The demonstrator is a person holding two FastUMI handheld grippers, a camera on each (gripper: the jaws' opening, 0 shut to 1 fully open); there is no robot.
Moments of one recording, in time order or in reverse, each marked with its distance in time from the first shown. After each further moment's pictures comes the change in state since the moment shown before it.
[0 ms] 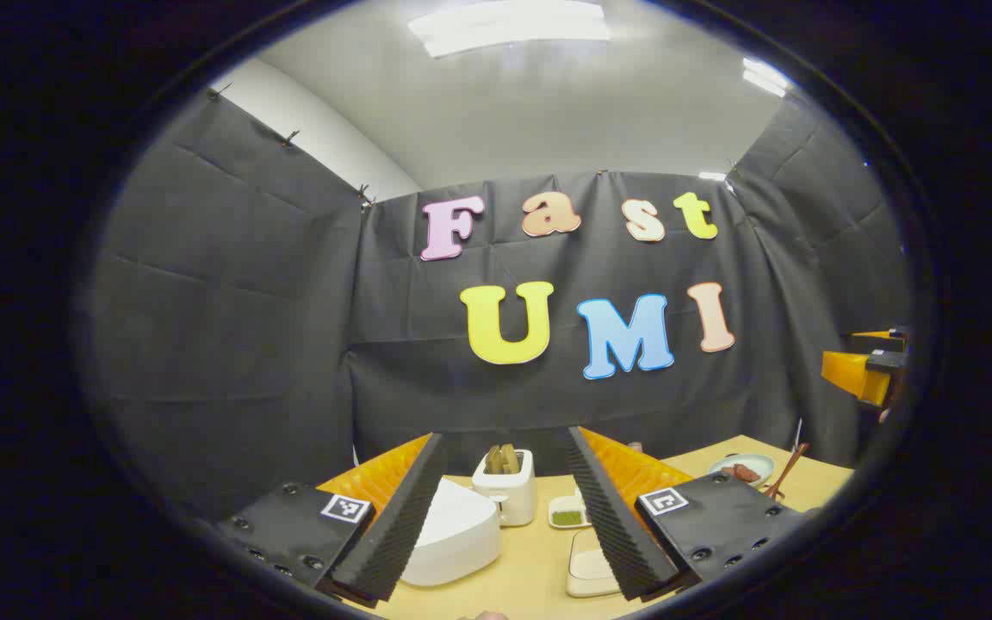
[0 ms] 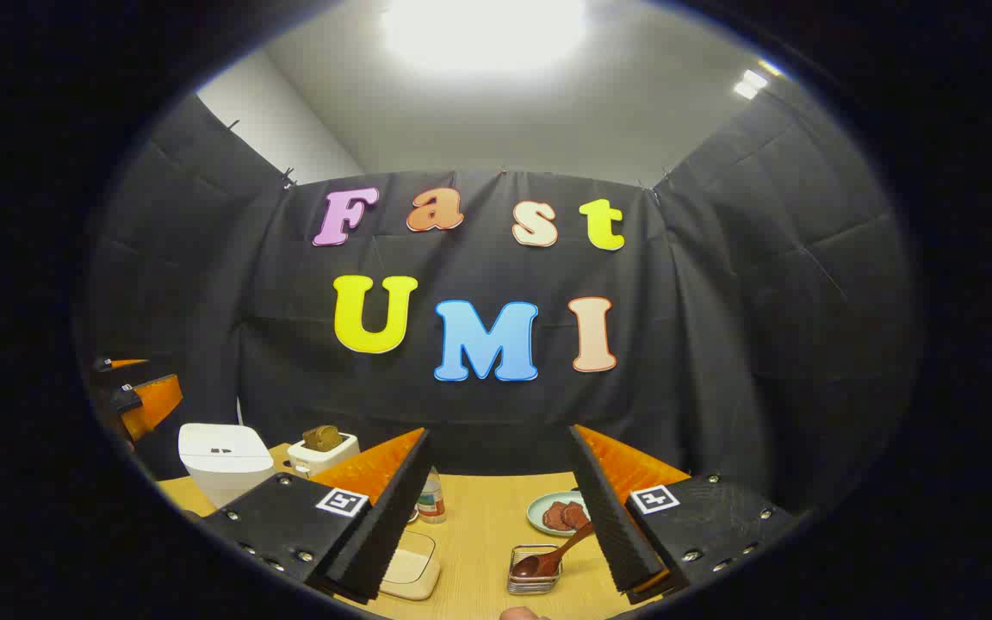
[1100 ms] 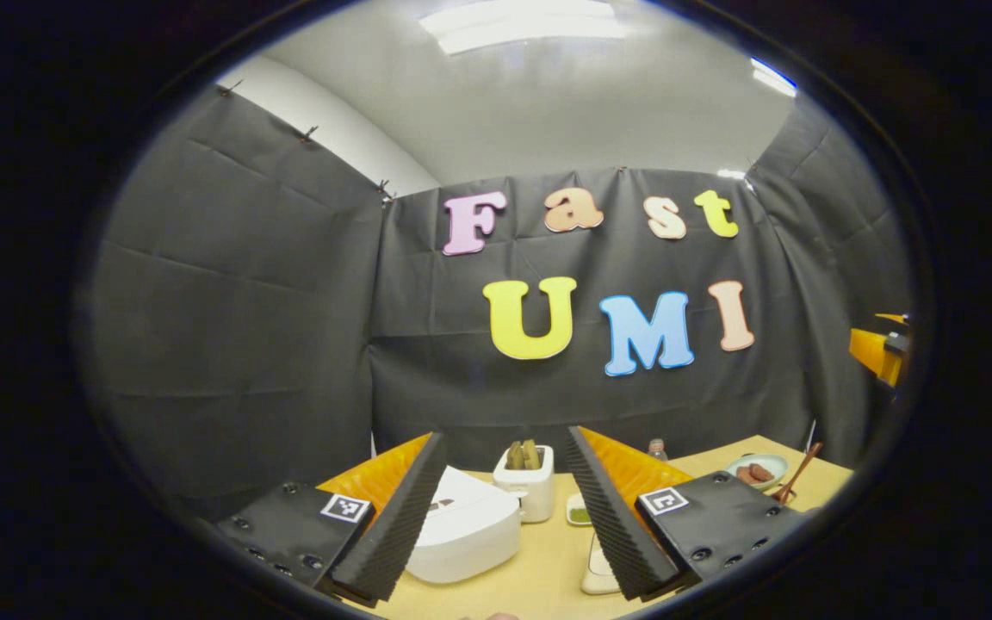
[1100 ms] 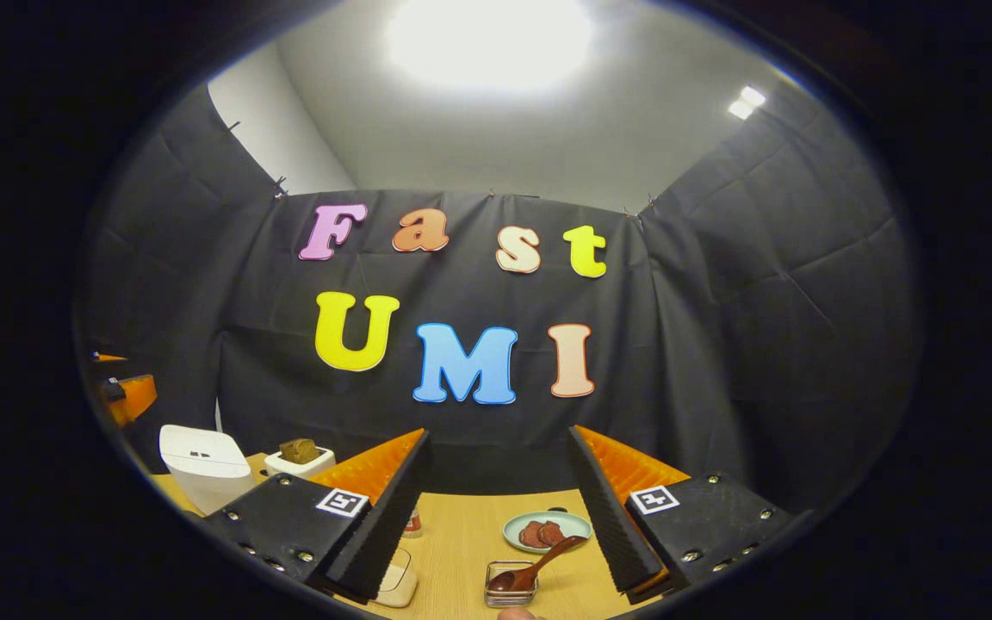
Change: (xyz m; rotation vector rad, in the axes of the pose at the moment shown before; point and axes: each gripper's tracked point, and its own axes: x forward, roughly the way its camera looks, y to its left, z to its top) left arm 0.005 0.032 -0.006 -0.008 0.000 0.066; right arm -0.009 -0.015 0.012 -0.031 -0.062 -0.052
